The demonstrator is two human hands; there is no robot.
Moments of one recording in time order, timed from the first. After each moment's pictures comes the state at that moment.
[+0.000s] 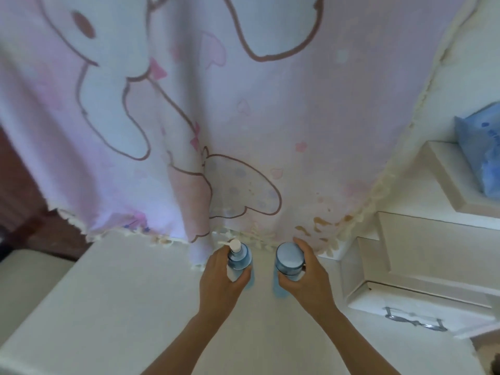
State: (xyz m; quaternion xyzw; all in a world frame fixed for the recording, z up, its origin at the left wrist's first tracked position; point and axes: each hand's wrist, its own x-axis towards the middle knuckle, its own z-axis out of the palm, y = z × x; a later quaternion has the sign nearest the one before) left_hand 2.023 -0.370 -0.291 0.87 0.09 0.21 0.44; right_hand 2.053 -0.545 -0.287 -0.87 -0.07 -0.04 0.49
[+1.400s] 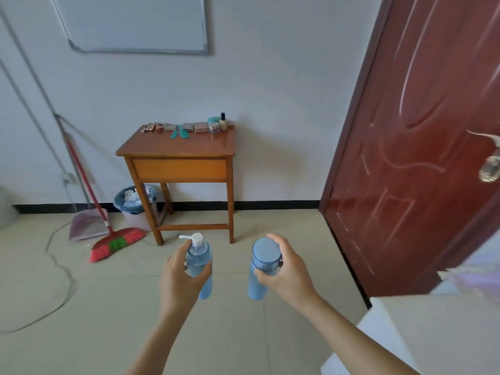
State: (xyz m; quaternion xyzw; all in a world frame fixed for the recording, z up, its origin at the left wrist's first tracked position) left_hand 1.468 0.018 -0.273 0.58 0.60 0.49 0.23; right_hand 1.678 -0.008 -0.245 -0.59 -0.62 0.30 0.41
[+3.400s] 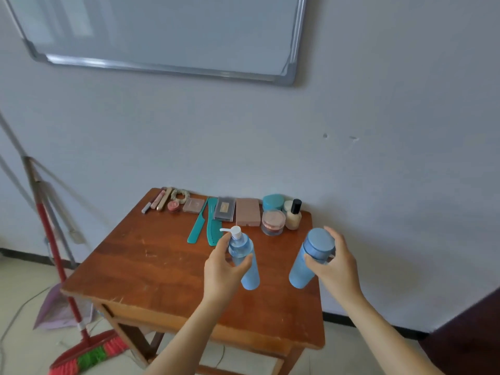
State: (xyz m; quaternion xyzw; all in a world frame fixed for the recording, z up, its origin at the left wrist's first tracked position) left_hand 1.424 0.812 -0.261 0.52 0.63 0.51 0.28; right_hand 1.634 0.825 -0.239 -0.61 -0.60 0.25 0.46
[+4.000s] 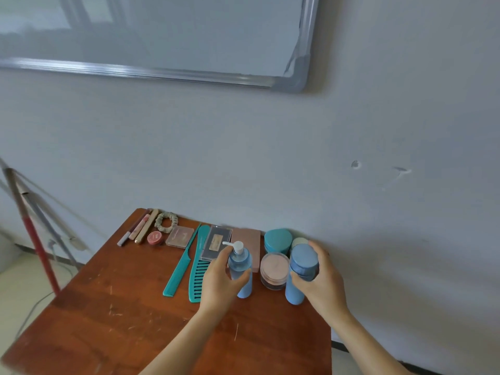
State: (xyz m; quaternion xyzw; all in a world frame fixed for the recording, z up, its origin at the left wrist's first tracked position) left_hand 1.438 0.979 -0.283 0.53 0.69 0.43 0.24; right_hand 1.635 1.005 -0.276 -0.58 -0.64 0.30 0.40
